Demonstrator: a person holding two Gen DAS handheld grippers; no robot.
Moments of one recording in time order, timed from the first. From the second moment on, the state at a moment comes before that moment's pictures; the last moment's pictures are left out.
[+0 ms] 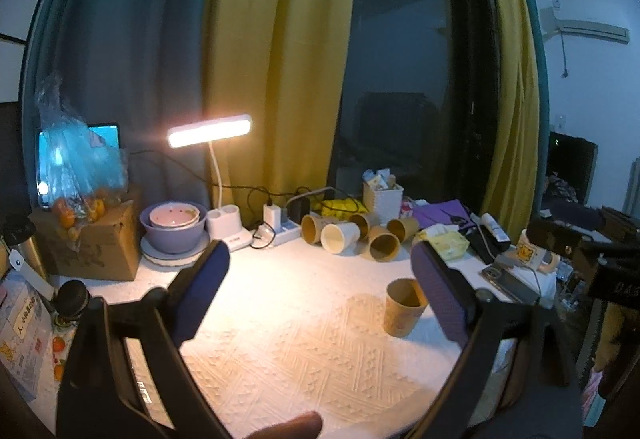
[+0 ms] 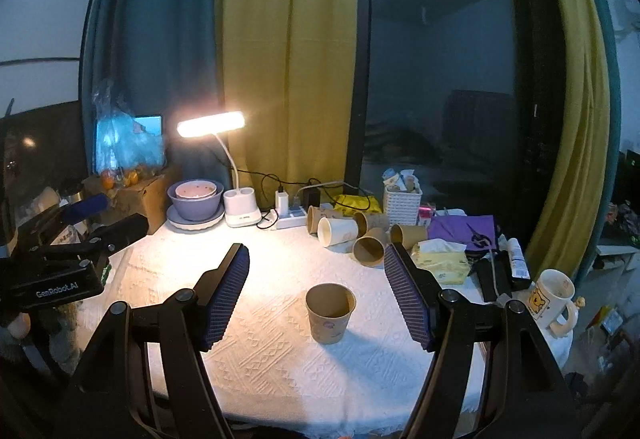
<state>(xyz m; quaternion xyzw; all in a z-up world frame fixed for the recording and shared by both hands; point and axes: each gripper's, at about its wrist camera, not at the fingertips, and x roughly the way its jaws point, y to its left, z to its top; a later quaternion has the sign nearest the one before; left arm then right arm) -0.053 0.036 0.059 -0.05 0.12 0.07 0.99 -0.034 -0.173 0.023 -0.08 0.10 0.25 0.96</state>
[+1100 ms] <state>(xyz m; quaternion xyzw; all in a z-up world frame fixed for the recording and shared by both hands) -0.047 0.032 0.052 -0.05 0.14 0.06 0.99 -0.034 -0.164 0.011 -0.08 0.11 0.25 0.96</state>
